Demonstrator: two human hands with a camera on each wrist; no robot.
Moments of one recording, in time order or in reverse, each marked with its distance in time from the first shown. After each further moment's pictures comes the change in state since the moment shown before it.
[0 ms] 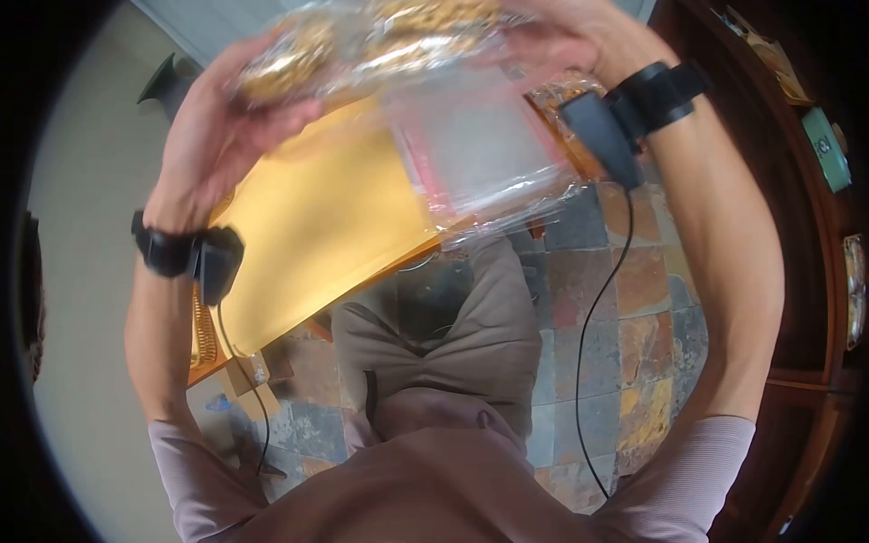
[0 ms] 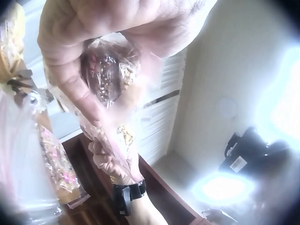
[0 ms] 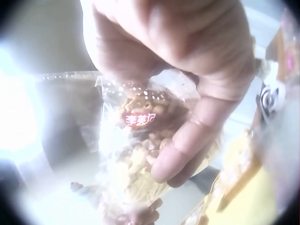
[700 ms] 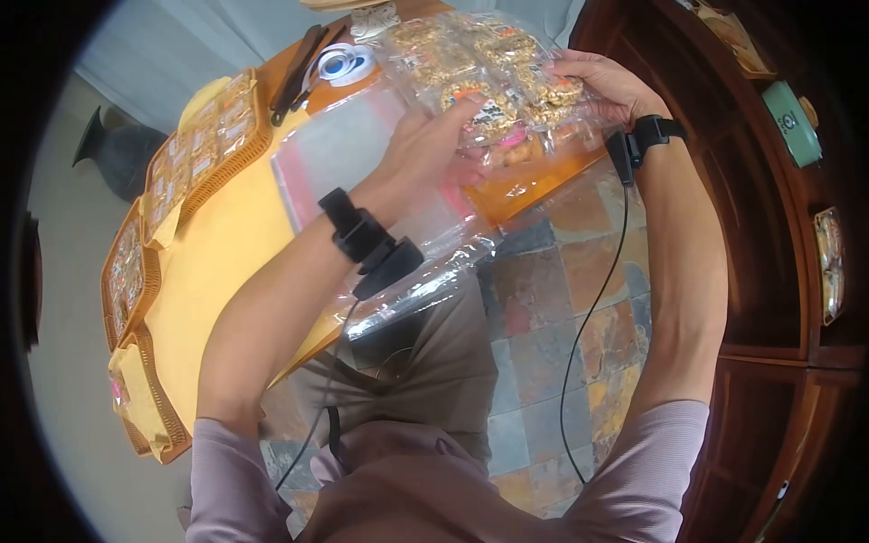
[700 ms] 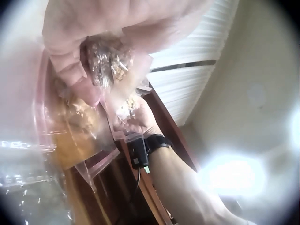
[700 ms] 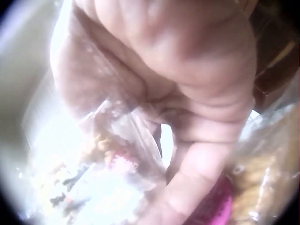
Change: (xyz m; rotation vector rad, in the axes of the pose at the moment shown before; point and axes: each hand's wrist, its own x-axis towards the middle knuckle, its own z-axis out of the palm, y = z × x) left_hand 0.172 -0.165 0.169 -0.156 -0.070 -0.201; right_hand -0.042 0.050 -0.260 -0.149 0.468 0.081
